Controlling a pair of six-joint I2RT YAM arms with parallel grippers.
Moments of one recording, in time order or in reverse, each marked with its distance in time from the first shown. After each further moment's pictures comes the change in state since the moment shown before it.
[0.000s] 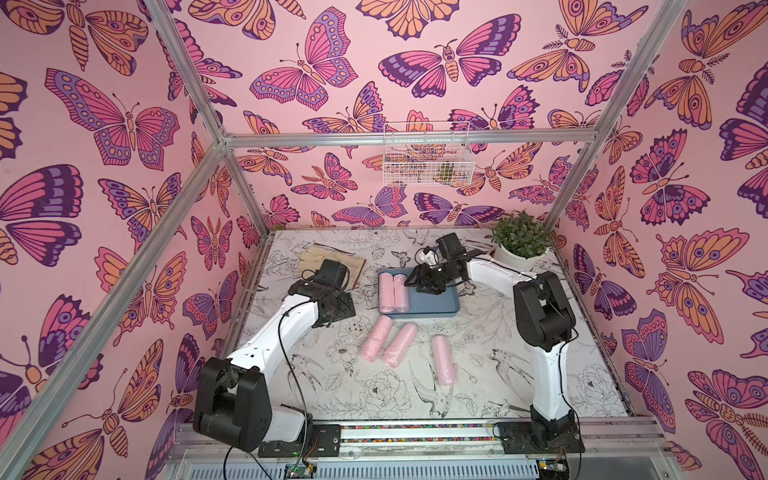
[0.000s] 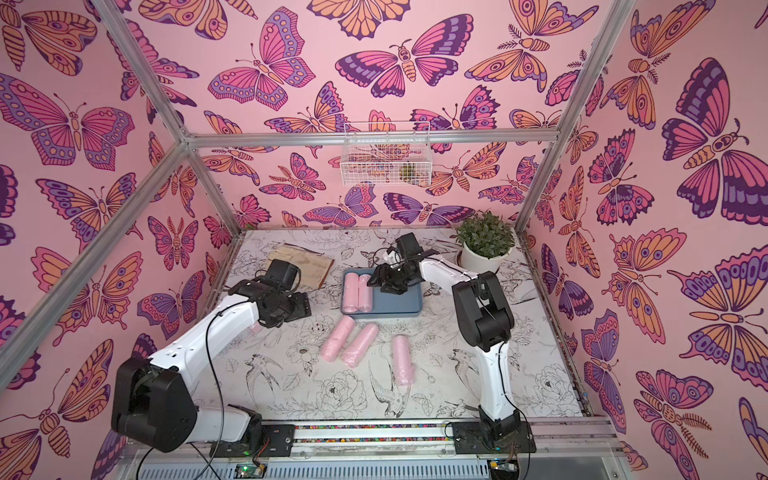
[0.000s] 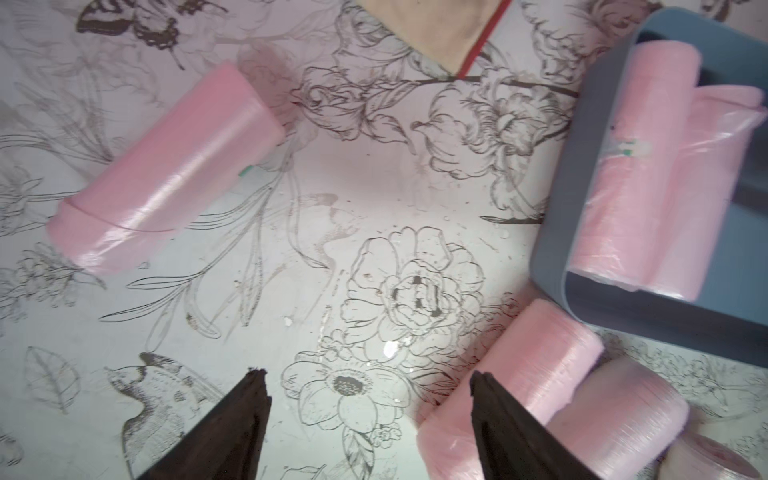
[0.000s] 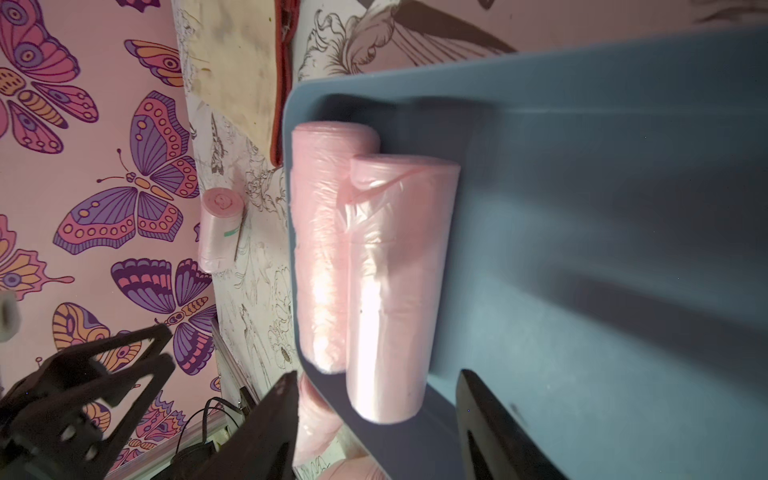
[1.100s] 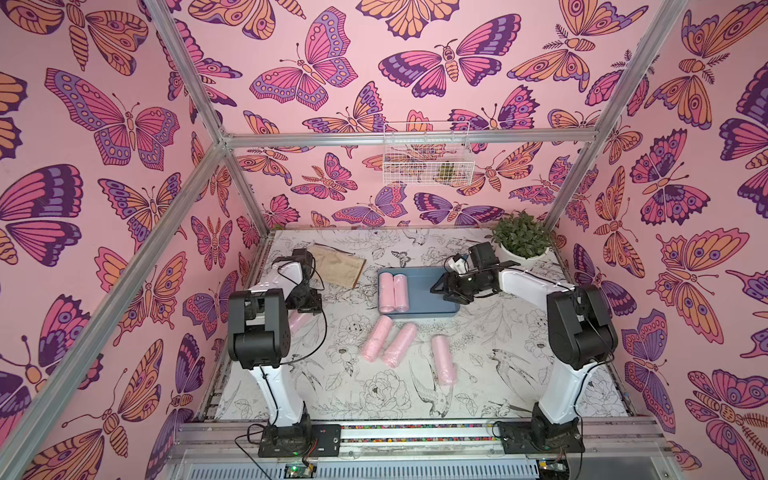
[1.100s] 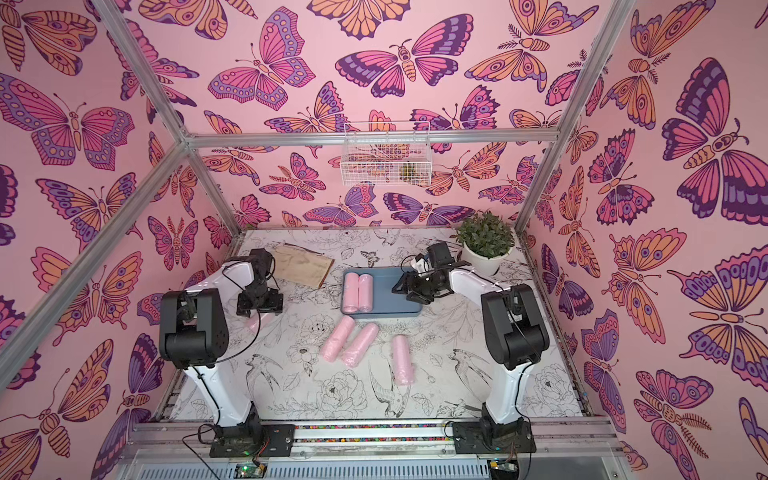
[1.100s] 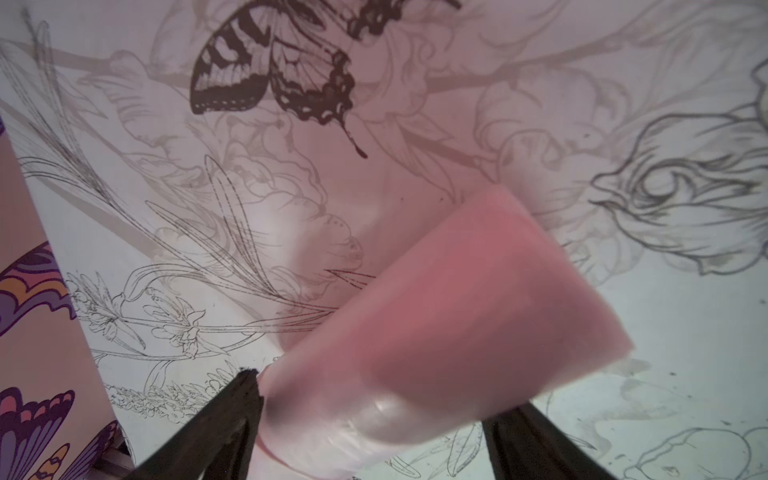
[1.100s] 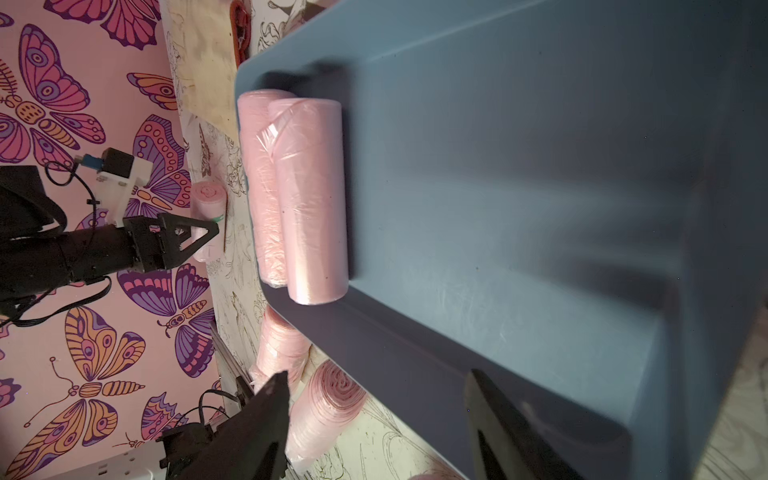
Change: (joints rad) left arm 0.329 0.512 0.275 -0.096 -0.066 0.439; right arm -0.137 -0.213 -0.314 0.054 -0.023 -0.047
